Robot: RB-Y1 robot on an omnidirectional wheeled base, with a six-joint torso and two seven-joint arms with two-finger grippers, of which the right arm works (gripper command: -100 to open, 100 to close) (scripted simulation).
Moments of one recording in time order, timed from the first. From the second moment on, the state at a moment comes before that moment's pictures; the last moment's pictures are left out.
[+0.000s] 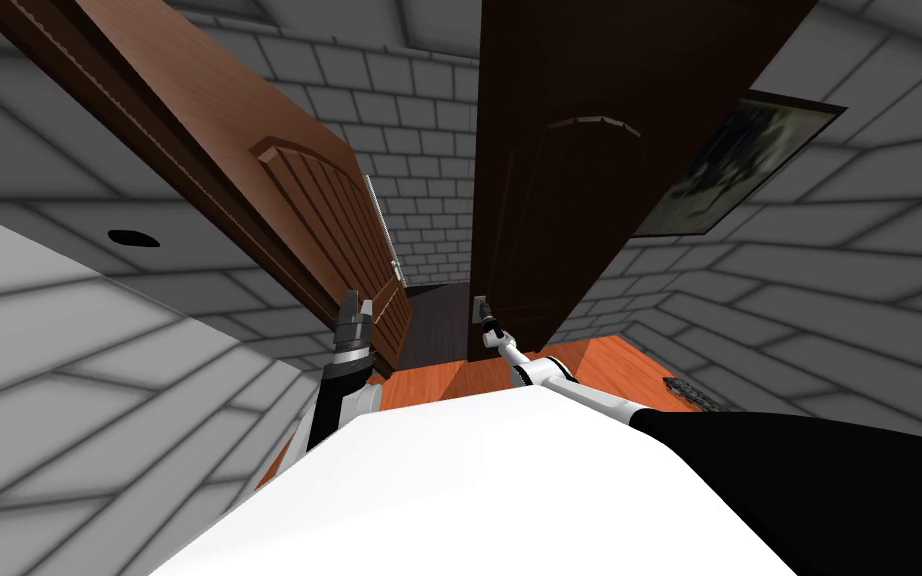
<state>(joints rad) -0.54 -0.07 -0.07 -0.54 -0.11 -0.52 0.03</state>
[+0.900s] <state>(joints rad) -0.54 -0.09 -0.11 -0.54 -0.13 -0.52 0.04</state>
